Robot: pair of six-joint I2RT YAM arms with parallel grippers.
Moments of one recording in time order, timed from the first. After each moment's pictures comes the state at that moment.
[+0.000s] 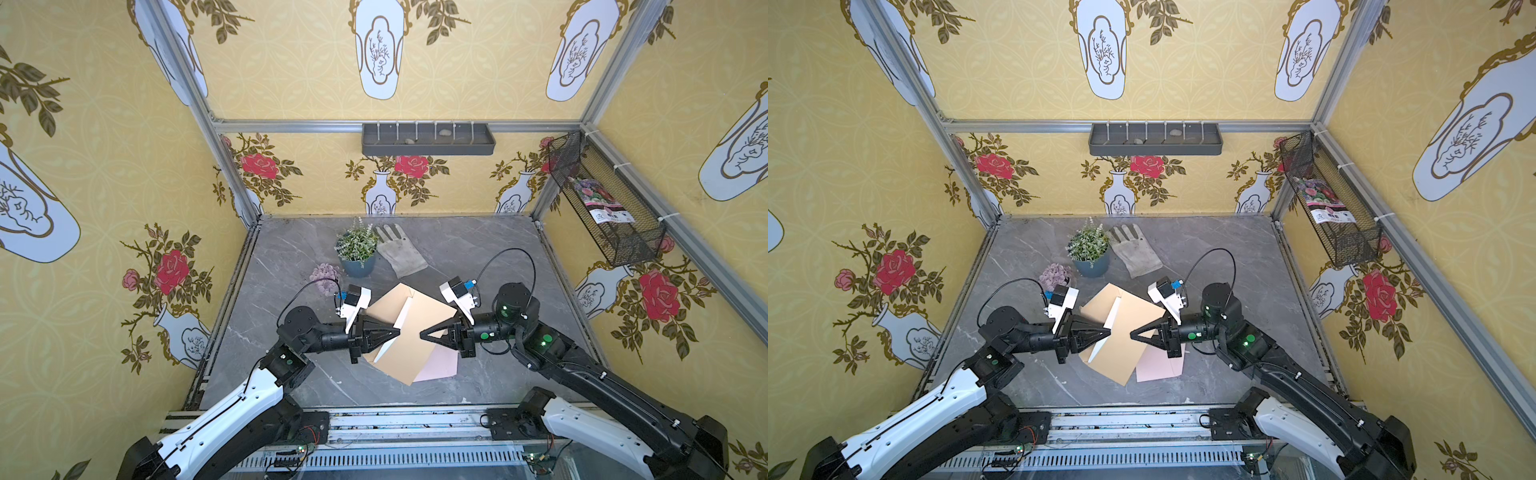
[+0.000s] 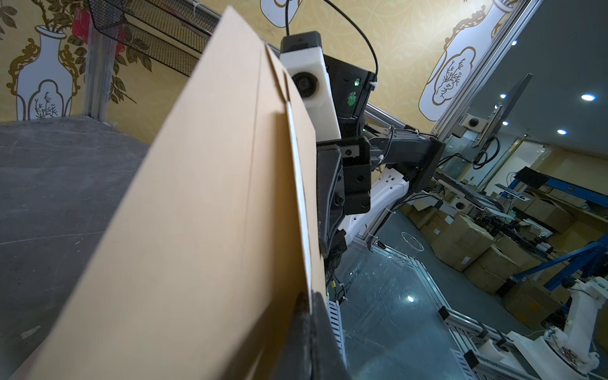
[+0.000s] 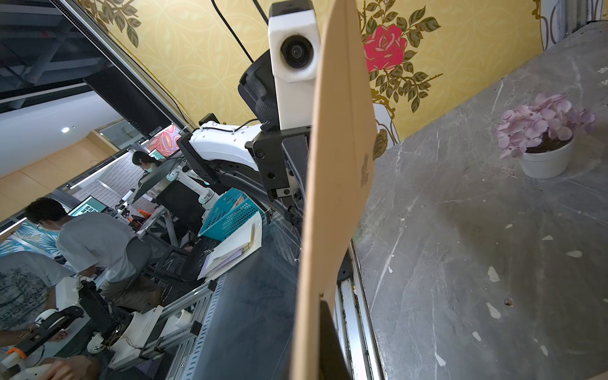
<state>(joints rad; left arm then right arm) -0.69 0.77 0.43 0.44 0.85 -0.53 0.80 0.85 0.65 0.02 -0.92 0.43</state>
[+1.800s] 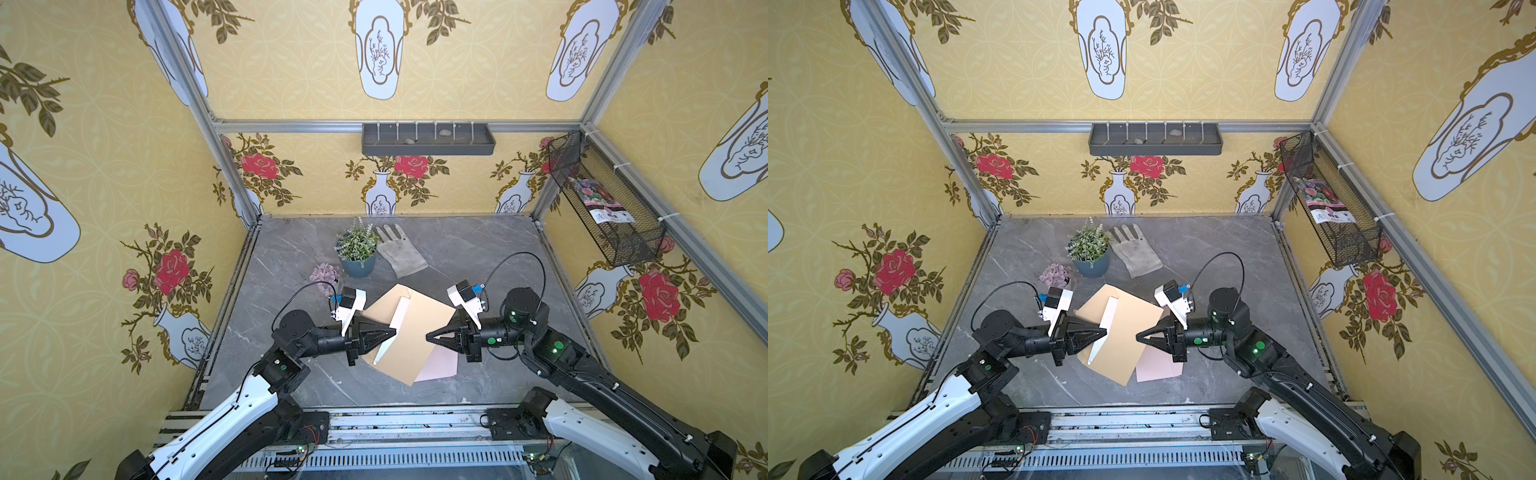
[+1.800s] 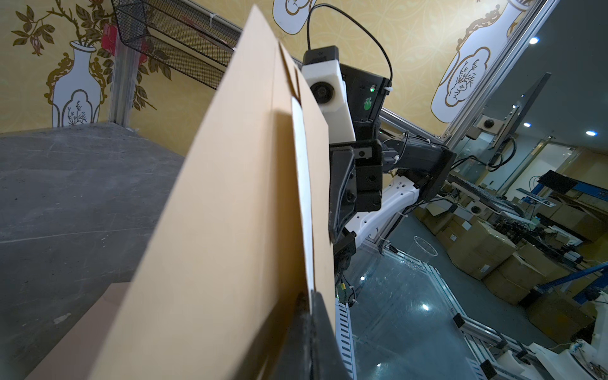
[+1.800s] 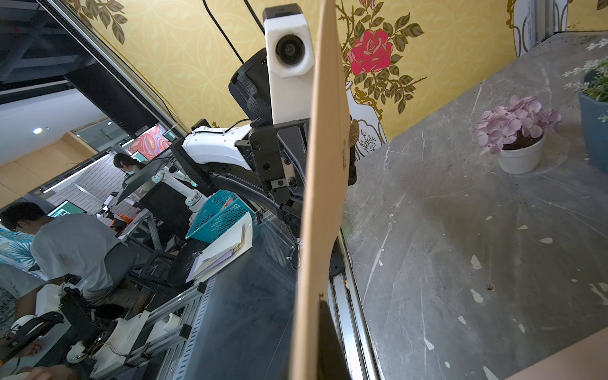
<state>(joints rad) -0.69 0.70 0.42 0.36 0.79 -0.49 0.80 0.76 0.65 -0.08 -0.88 0.40</state>
